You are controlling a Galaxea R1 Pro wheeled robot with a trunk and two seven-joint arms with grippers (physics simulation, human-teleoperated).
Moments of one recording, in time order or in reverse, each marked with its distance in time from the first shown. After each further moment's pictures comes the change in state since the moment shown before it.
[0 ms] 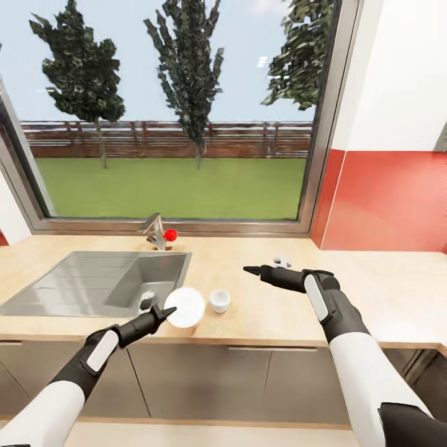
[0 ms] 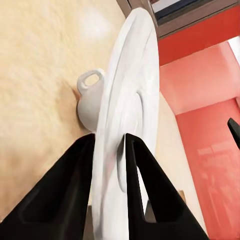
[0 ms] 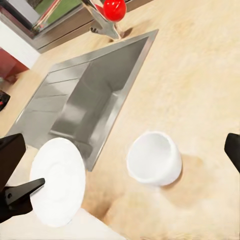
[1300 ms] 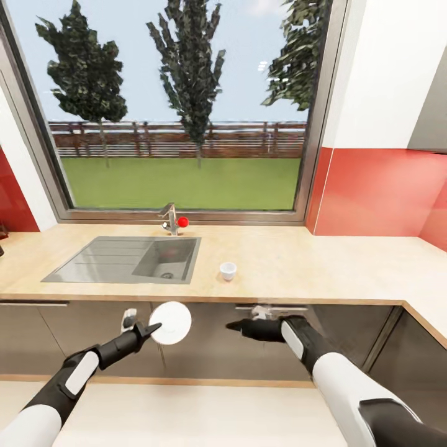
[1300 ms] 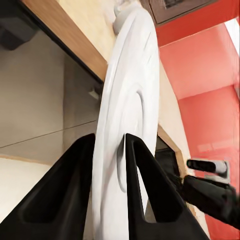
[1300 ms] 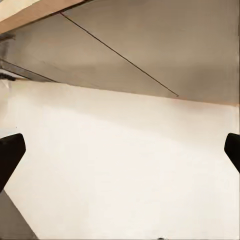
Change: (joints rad) left arm 0.087 0.072 0.033 0.017 -0.001 -0.006 -0.085; right arm 0.029 0.050 0.137 0.494 0.021 -0.209 0.009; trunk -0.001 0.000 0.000
